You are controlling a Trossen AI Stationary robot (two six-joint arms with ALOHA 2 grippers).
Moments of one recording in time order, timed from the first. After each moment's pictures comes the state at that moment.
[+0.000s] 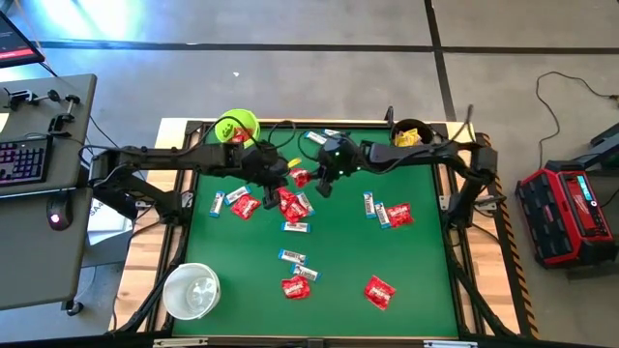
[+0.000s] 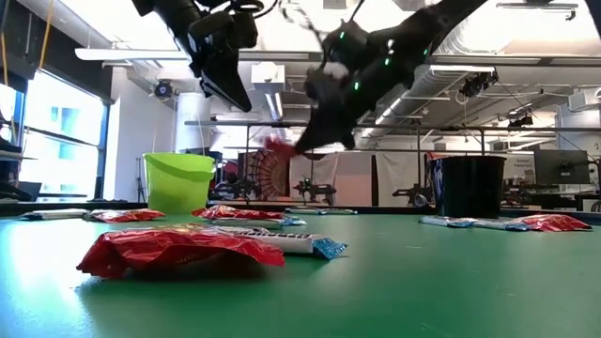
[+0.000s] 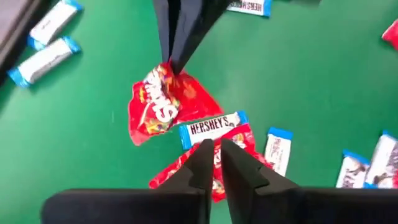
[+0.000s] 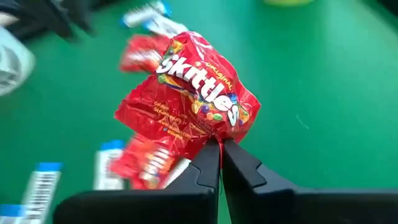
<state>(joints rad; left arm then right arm) 0.18 1.38 1.07 -0.57 -0.01 -0.04 -0.29 1.78 1.16 -0.09 -0.19 0.16</state>
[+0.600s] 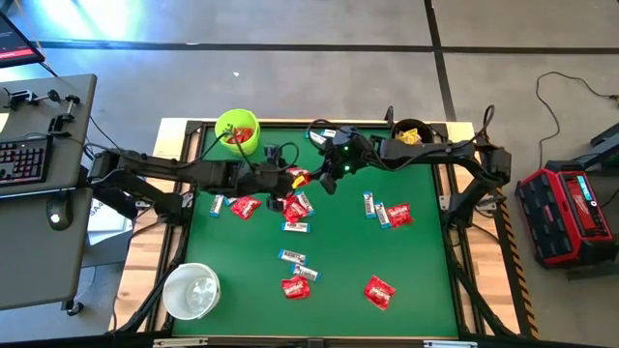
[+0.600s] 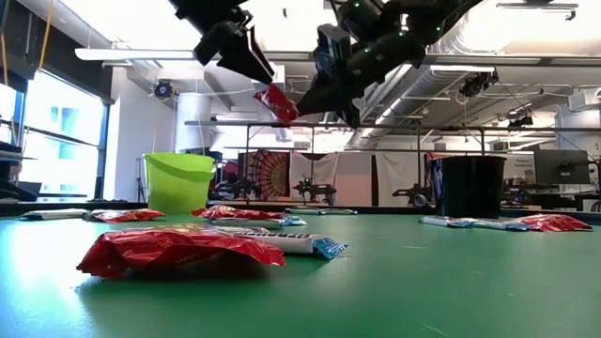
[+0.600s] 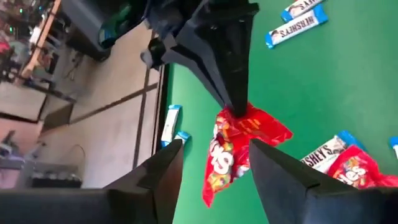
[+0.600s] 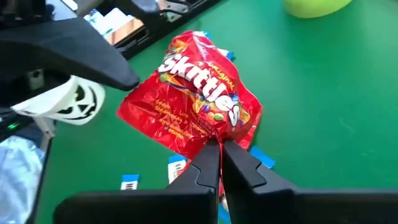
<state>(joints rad) -0.02 1.38 1.07 -0.35 -0.51 0.49 -0.28 1.66 1.16 -0.12 -0.32 0.34</state>
